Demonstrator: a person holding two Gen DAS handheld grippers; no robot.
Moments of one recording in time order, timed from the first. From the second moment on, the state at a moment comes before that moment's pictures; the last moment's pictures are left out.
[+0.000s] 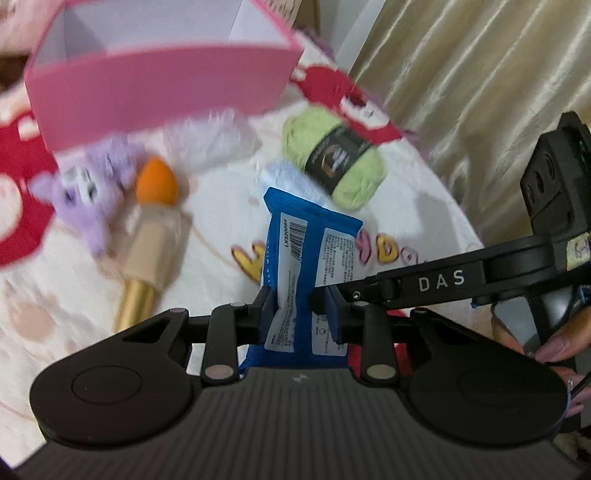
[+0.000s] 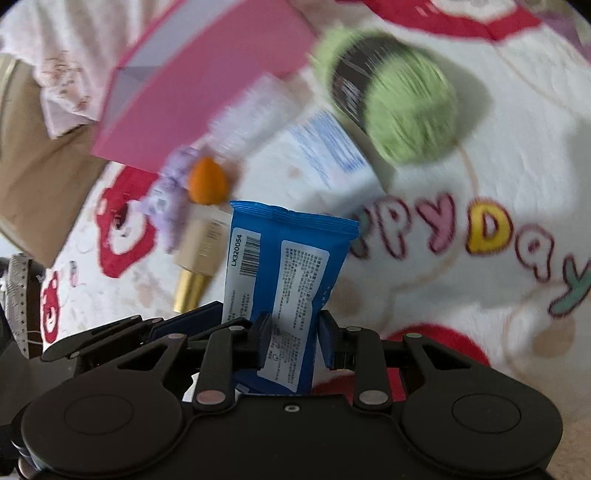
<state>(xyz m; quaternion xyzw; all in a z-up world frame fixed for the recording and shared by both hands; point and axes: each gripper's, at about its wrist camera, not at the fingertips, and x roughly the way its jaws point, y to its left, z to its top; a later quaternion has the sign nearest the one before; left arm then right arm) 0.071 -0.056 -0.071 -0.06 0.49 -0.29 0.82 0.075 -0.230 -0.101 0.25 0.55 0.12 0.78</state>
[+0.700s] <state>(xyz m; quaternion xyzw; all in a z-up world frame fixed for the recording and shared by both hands) 0.211 -0.051 0.048 0.01 0.36 -0.25 0.90 0.237 -0.202 0.044 0.09 0.43 0.24 0.86</state>
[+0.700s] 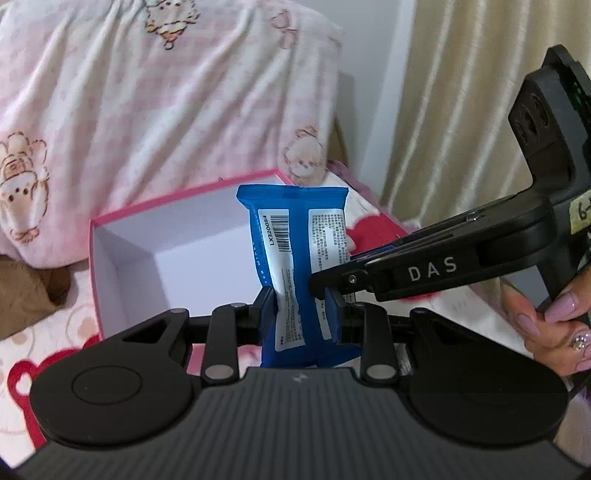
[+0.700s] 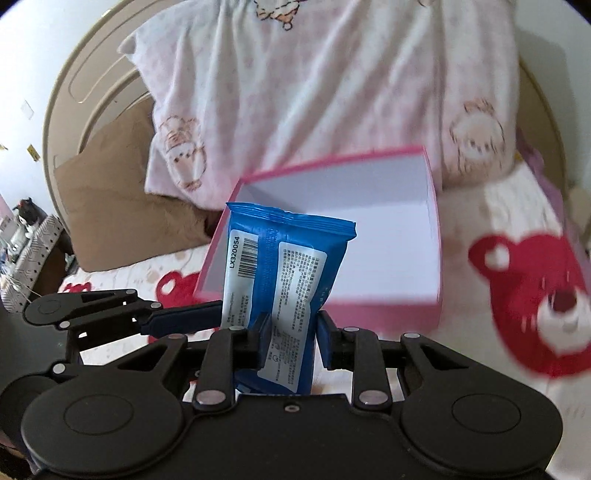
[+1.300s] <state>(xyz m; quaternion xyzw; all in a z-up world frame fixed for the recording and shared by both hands) 0.367 -0.068 -0.041 -0.10 0.42 -0.21 0.88 0.400 -0.183 -0.012 0.01 0.52 0.17 0.84</state>
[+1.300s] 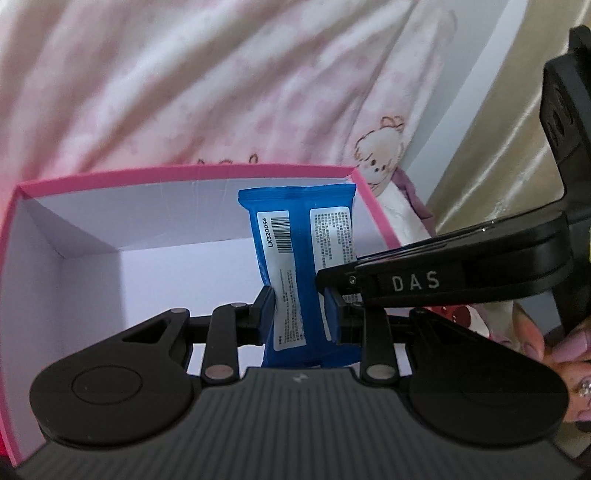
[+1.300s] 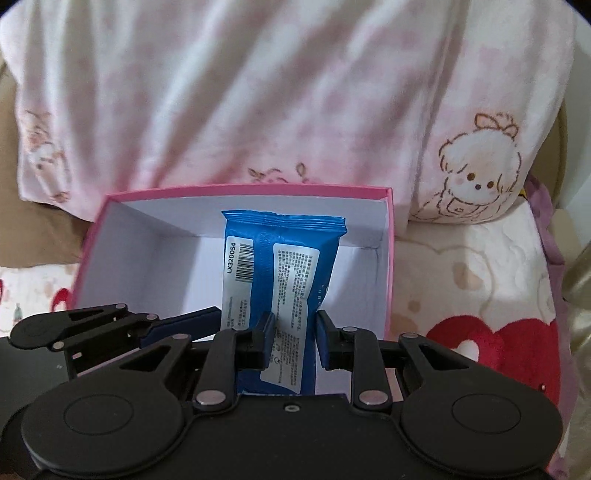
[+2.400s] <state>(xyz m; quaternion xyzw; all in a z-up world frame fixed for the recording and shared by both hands) 0.249 -0.042 0.056 0.06 0.47 -0.18 0.86 0.264 -0.194 0.088 -0.05 0.47 0.23 0.85</state>
